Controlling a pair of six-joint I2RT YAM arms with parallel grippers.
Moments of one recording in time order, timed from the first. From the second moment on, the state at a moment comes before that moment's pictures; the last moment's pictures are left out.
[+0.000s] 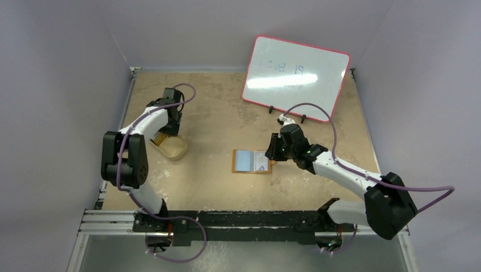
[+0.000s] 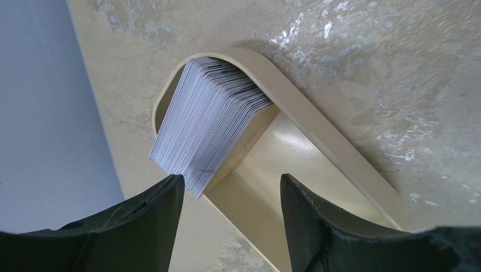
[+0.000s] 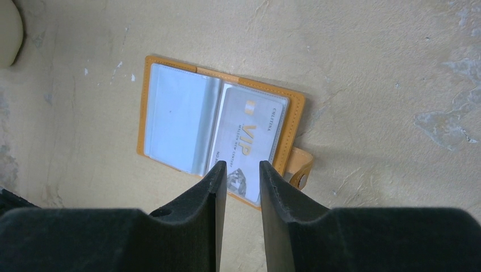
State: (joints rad) left arm -0.12 1.71 1.17 -0.66 -0.48 0.04; right arm 0.61 1.24 0.66 -0.20 0.01 0.57
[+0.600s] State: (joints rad) left arm -0.12 1.82 1.23 -0.64 -0.62 0.09; right arm 0.61 1.26 0.67 -0.21 0.00 0.56
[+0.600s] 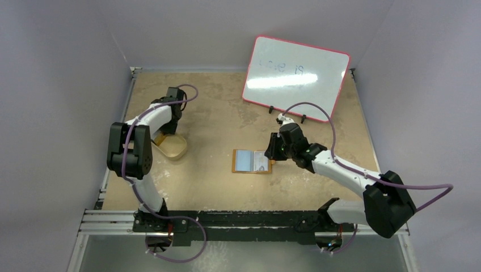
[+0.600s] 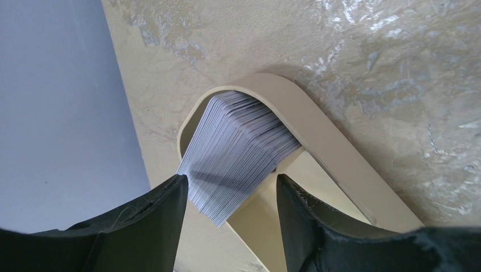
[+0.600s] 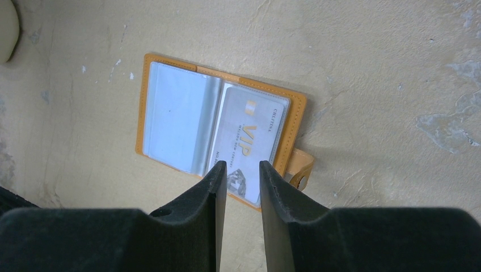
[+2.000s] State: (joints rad) left arm -0.17 1.83 1.34 -0.79 -0.58 0.03; right arm 0.61 1.22 0.67 -0.21 0.00 0.56
